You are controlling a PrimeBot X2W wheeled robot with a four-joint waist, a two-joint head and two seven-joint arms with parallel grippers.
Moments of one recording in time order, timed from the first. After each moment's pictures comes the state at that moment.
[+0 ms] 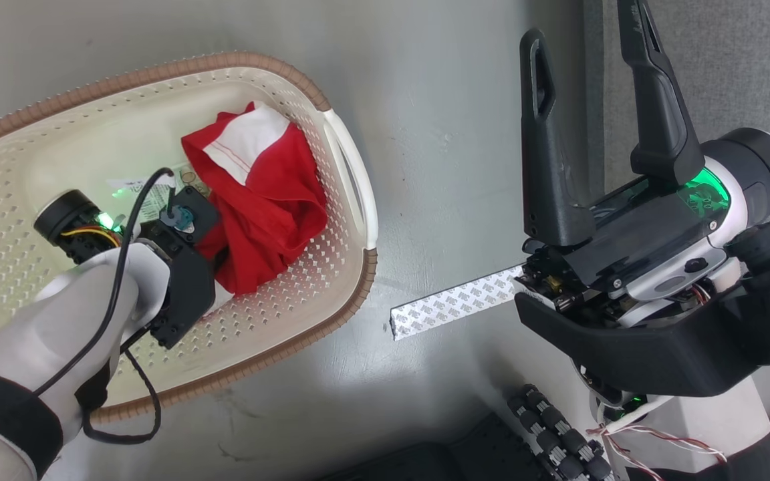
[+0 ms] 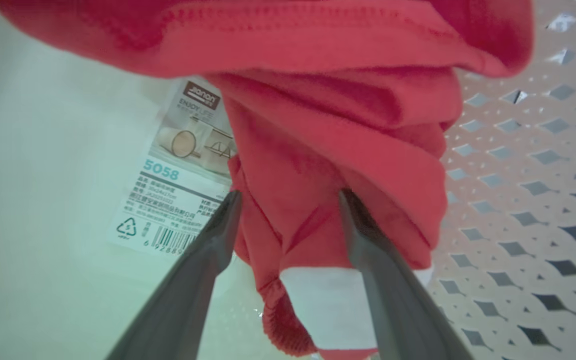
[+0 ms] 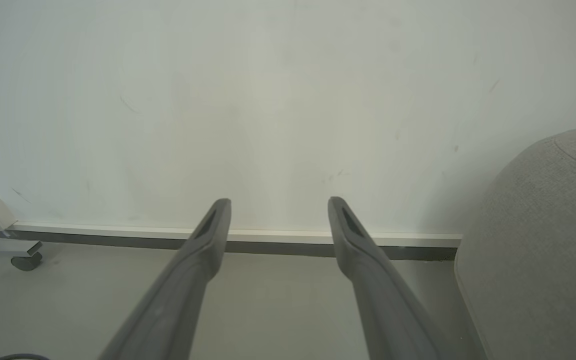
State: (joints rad) left arm -1.17 0.37 -1.28 0.86 -0.58 -0.13 0.08; right arm -0.56 -0.05 0.43 -0.35 0.11 0.13 -0.26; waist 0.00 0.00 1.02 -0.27
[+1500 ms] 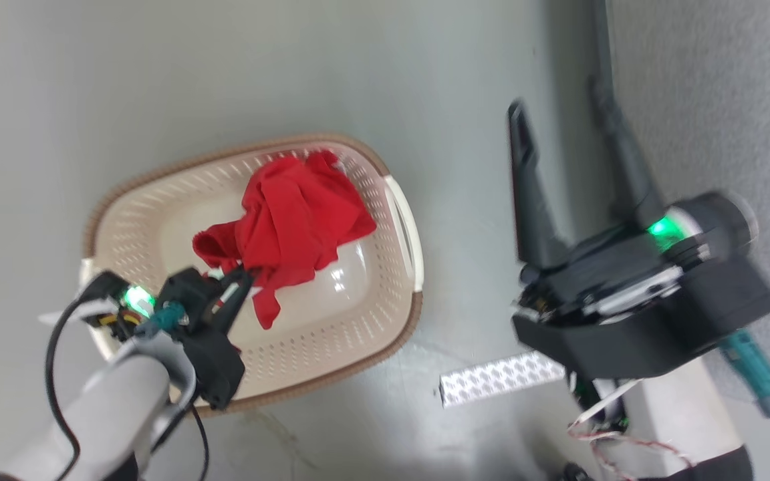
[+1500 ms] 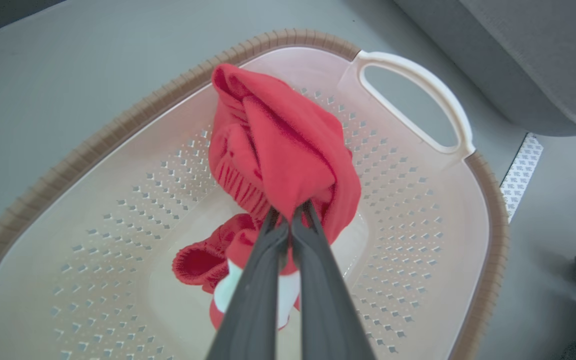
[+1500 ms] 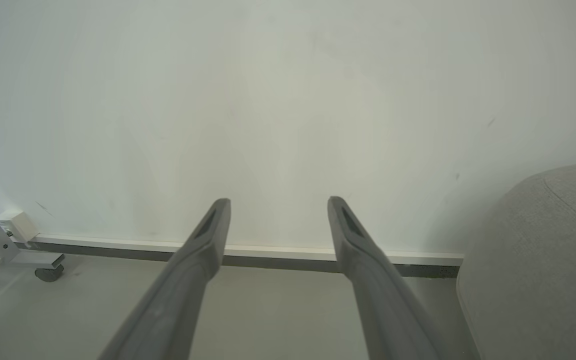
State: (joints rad) left arm -0.88 0.42 -1.04 0.57 -0.56 0.03 -0.26; right arm -0.47 -0.05 0.38 -0.22 0.06 0.13 -0.26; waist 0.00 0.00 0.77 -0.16
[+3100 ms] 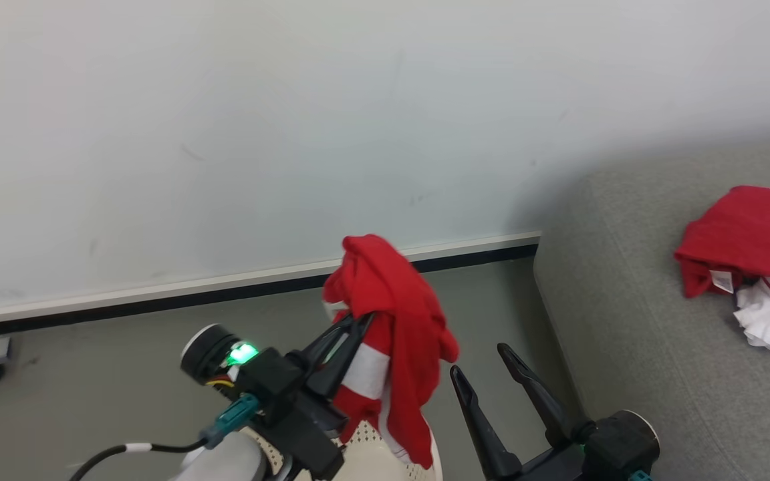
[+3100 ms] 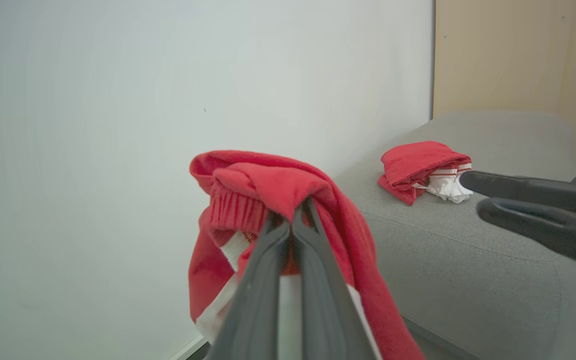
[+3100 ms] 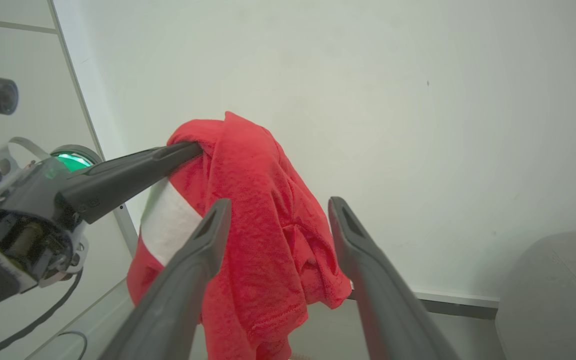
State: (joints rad) left arm -0.49 0.23 -0.65 0.15 -0.26 -0.02 -0.26; right arm -0.05 -0.16 0.56 -0.03 0.22 0.13 -0.26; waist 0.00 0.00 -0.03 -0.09
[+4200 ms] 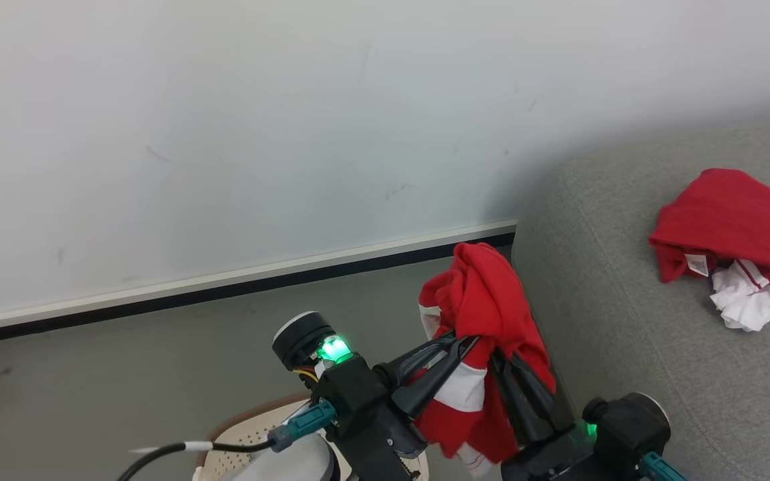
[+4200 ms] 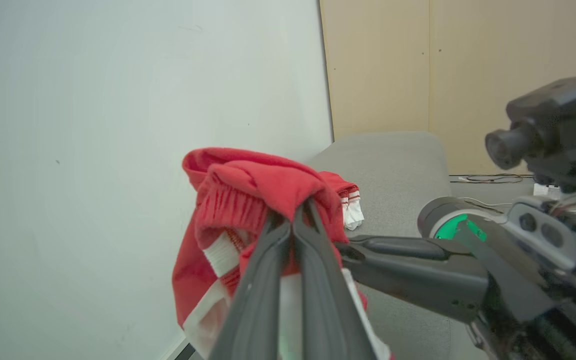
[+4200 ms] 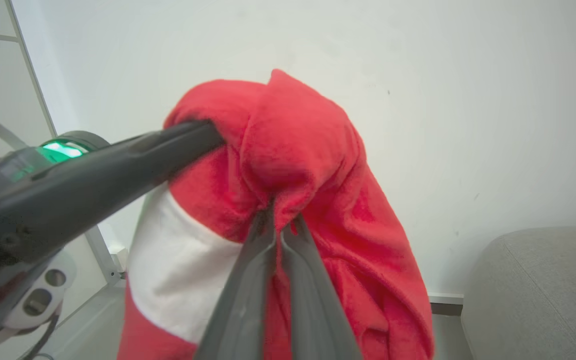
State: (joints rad) left arm -0.58 0.15 -0.81 0.09 -0.28 -0.11 -0.25; right arm -0.09 -0.17 0.53 -0.03 0.23 0.13 -0.26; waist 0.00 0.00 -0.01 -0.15
